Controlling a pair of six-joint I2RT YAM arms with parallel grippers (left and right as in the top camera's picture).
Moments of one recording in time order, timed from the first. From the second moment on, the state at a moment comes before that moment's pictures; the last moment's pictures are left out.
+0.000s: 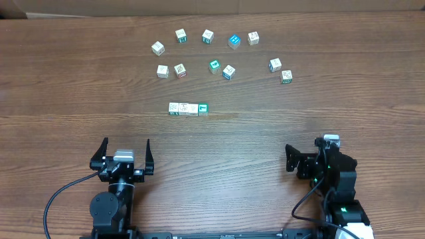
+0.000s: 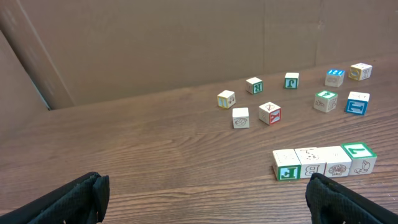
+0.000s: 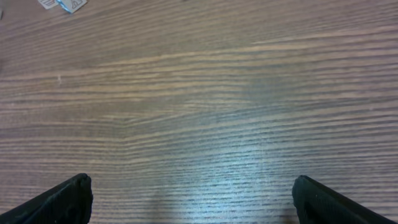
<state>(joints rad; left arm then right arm) 0.00 0.02 0.01 -0.08 -0.02 0.16 0.00 0.72 0.07 0.01 -0.13 0.13</state>
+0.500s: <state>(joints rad) 0.00 0.02 0.01 -0.08 -0.02 0.16 0.00 0.57 0.02 0.01 -0.15 0.12</state>
